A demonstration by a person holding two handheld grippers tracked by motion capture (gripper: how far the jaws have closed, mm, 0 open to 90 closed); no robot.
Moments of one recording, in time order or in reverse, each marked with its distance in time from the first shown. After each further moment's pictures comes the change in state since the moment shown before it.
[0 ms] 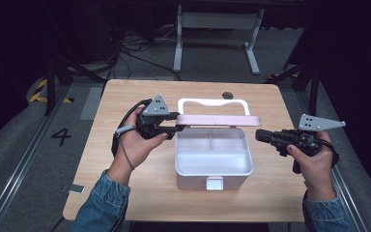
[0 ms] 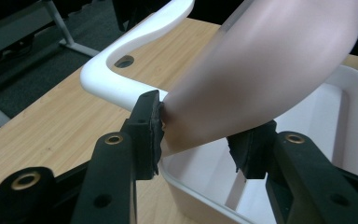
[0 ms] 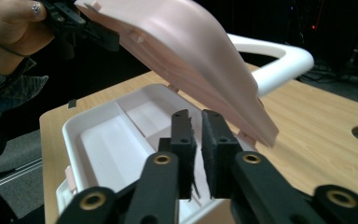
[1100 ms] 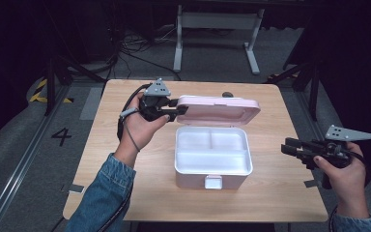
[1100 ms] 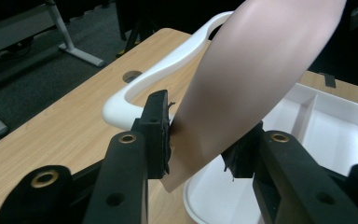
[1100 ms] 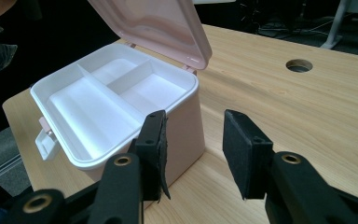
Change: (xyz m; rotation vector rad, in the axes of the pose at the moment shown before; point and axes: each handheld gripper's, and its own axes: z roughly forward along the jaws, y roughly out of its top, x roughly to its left) left arm 0.035 0.019 0.017 -0.050 -0.012 -0.061; right arm -0.012 -0.028 -0.061 0.096 -0.163 0.117
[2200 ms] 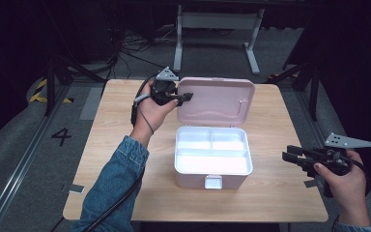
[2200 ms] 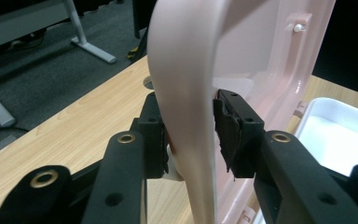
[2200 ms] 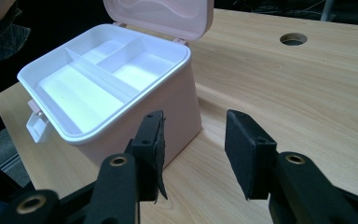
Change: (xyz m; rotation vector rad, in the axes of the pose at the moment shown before) left arm 0.039 0.009 0.047 0.004 0.049 -0.062; right arm 0.001 -0.021 -0.002 0.043 -0.029 0.051
